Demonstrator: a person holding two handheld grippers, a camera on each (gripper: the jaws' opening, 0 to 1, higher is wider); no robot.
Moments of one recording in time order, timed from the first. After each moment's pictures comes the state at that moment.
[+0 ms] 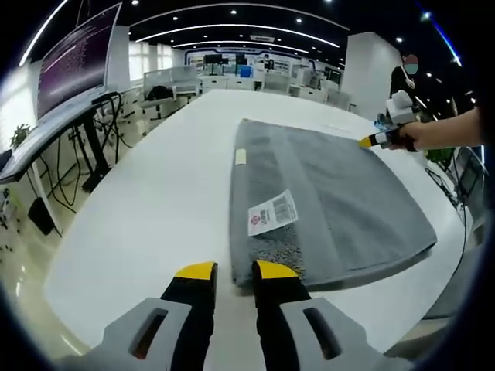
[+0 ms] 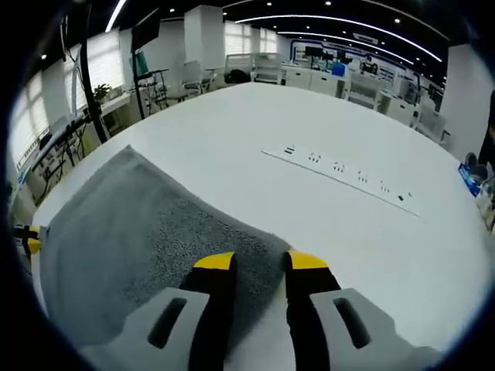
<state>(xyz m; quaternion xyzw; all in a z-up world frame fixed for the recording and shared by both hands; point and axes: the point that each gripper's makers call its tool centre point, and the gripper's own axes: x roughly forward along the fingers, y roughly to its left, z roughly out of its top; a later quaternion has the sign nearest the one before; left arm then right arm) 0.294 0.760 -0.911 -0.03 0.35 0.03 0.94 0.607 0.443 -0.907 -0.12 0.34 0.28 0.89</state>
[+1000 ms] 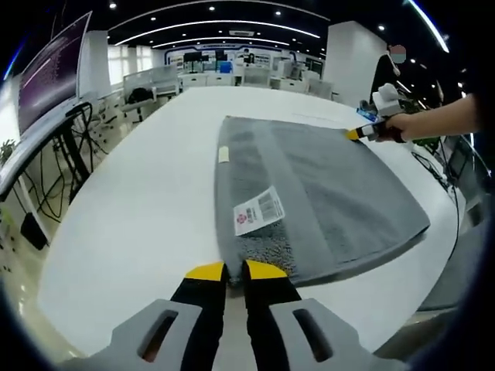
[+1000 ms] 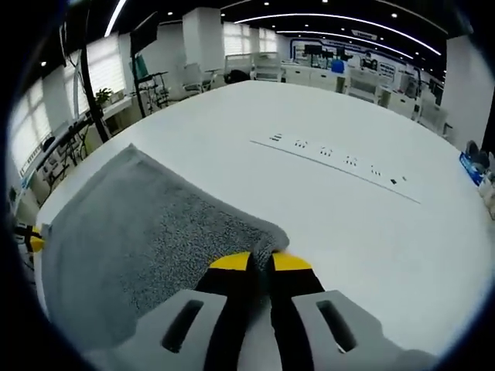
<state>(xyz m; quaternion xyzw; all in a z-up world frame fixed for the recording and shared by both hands) 0.300 0.716 -0.912 -0.01 0.36 -0.02 0.93 0.611 0.402 -0.915 -0.09 0.35 0.28 0.89</state>
